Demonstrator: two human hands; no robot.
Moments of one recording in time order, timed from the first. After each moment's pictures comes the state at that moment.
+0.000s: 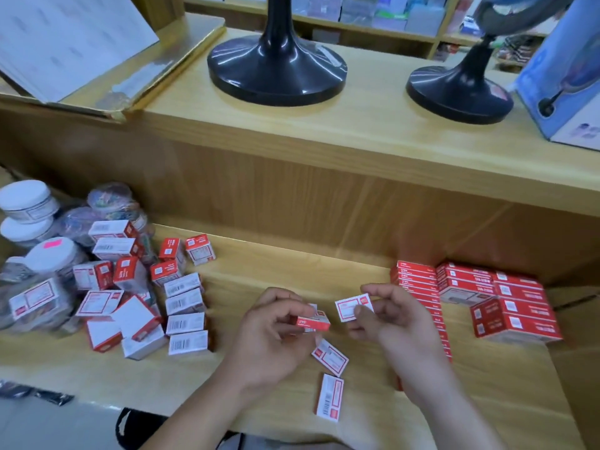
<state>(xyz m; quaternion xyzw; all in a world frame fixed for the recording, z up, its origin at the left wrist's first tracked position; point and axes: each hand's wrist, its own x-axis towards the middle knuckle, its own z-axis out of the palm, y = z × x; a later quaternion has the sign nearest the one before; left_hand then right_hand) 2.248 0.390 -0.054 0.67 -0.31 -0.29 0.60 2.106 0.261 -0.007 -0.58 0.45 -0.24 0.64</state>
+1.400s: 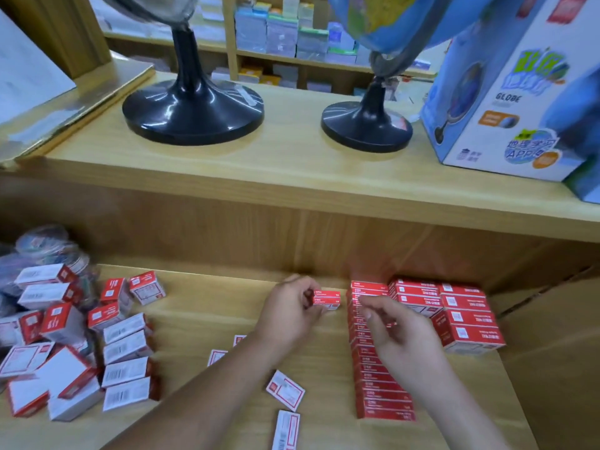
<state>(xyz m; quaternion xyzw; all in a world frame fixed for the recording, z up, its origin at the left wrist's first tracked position) 2.247 0.252 -0.080 0.75 -0.45 -0.22 0.43 2.050 0.201 -0.004 -0.81 0.38 -0.25 0.37</state>
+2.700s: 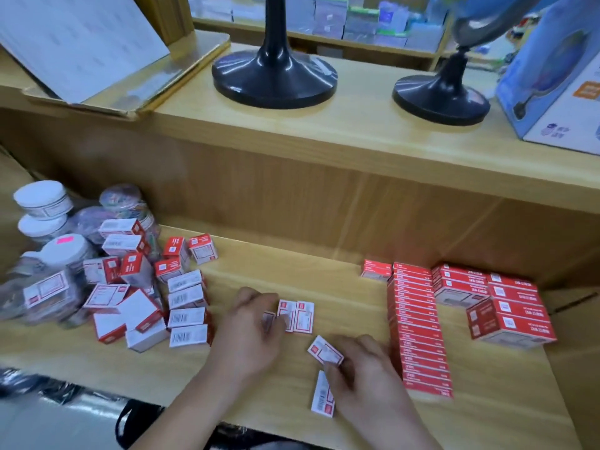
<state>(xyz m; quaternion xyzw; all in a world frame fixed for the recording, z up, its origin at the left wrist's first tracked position) 2.271 0.404 -0.076 0.83 -0.38 -0.12 0.39 2.075 0.298 -0.069 -0.87 0.38 -0.05 0.30</state>
